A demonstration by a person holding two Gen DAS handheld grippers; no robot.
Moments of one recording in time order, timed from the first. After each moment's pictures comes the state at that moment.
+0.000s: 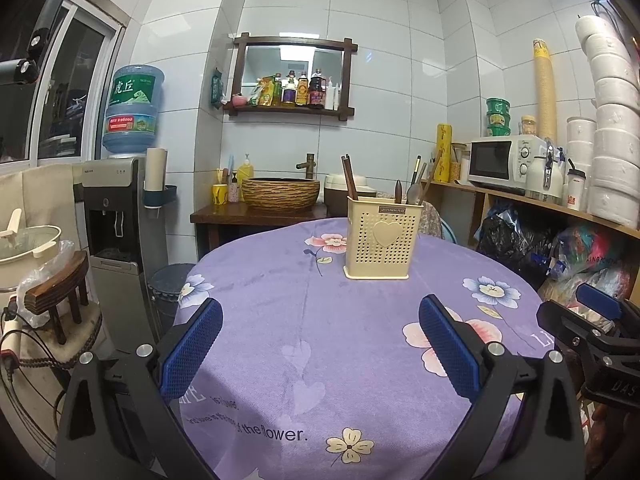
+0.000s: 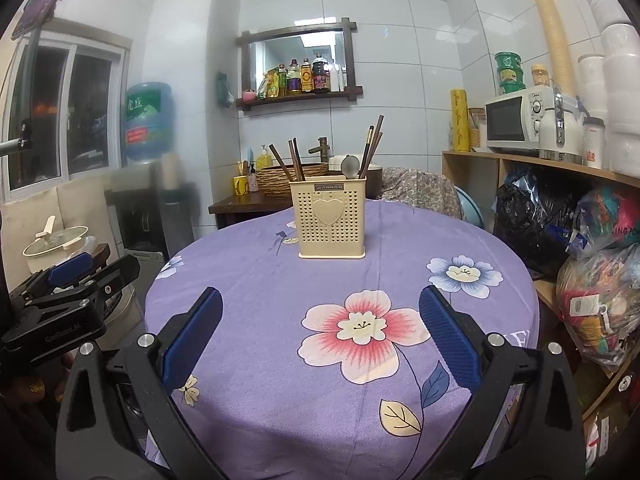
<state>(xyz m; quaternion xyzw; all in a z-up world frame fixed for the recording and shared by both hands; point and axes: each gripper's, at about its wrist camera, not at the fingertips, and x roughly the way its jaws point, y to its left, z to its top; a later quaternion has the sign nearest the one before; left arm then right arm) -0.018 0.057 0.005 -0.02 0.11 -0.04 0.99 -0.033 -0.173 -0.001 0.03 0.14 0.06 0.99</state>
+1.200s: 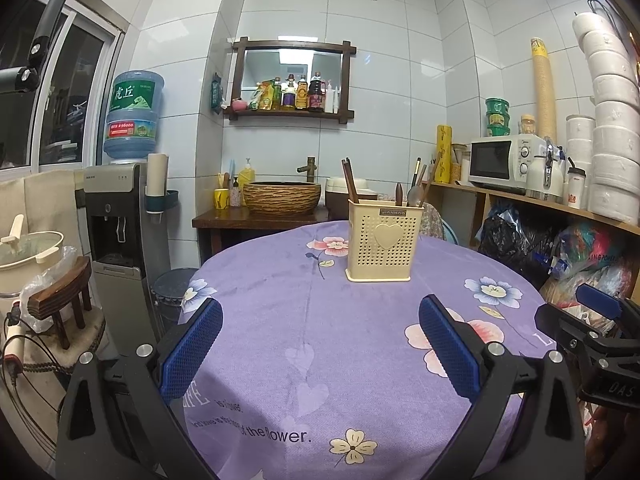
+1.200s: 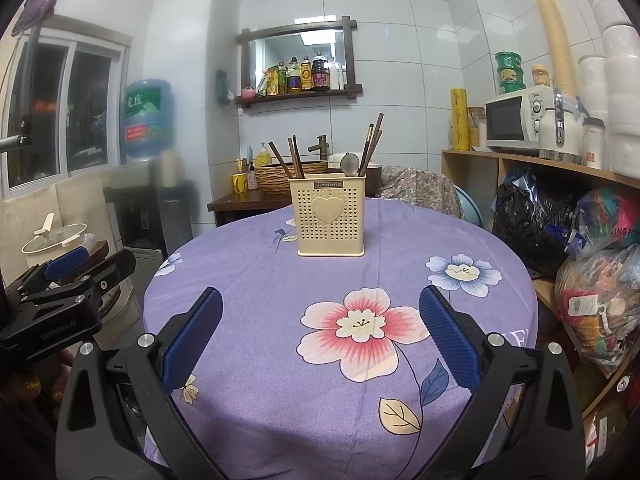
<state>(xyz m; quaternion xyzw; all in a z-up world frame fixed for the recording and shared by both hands) -0.021 0.063 0.010 -0.02 0.11 -0.04 0.99 -0.032 -0.175 -0.002 0.02 0.14 0.05 0.99</state>
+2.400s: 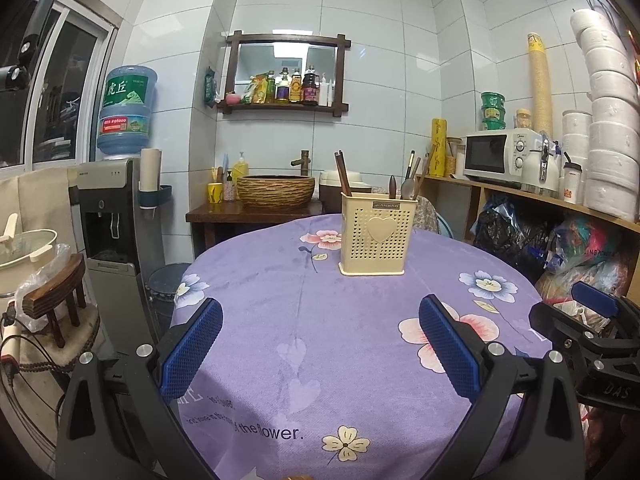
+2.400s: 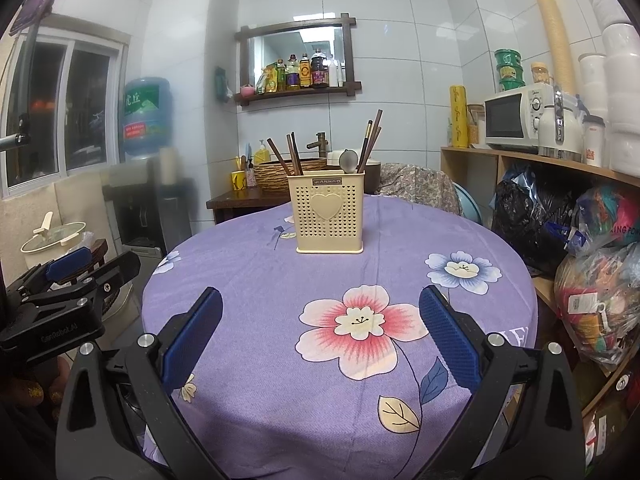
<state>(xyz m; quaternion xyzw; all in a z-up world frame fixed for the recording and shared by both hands) -0.016 0.064 0.006 -0.01 0.12 -0.05 0.99 -0.030 -0.174 -0.004 0.02 0.15 0.05 0.99</state>
